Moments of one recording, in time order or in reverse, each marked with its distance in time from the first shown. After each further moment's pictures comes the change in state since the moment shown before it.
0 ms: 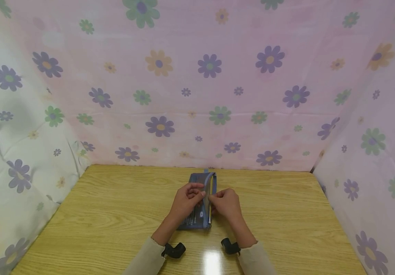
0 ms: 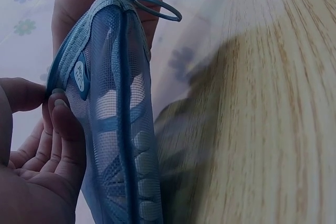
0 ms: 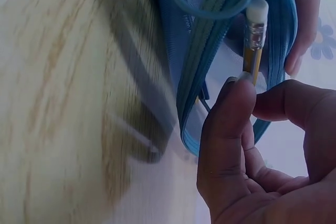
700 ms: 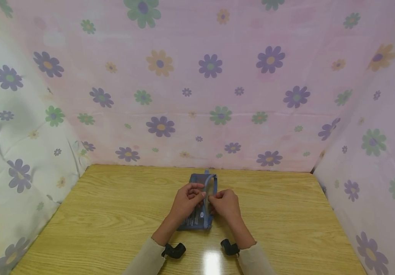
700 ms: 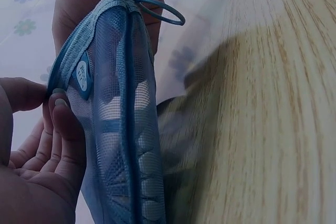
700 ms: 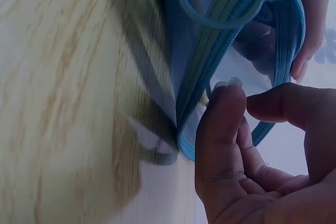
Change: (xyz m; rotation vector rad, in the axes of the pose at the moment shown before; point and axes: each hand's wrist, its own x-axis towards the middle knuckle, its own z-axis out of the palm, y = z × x) left_hand 0.001 -0.002 -0.002 0.017 -0.024 0.019; right_hand -0.002 0.000 0.003 -0.031 0.000 -0.027
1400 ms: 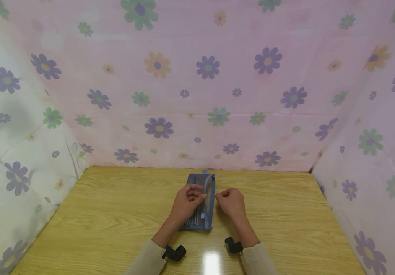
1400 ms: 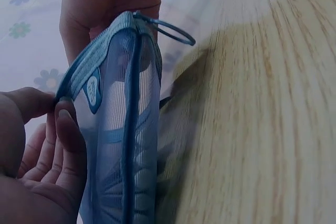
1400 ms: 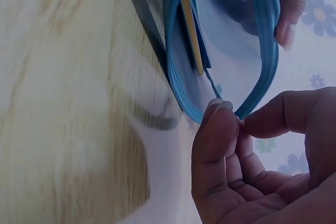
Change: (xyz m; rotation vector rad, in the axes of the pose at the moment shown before) left_hand 0.000 -0.002 0.005 0.033 0.054 -0.032; right_hand 0.006 0.006 -0.021 -0.142 0.086 0.011
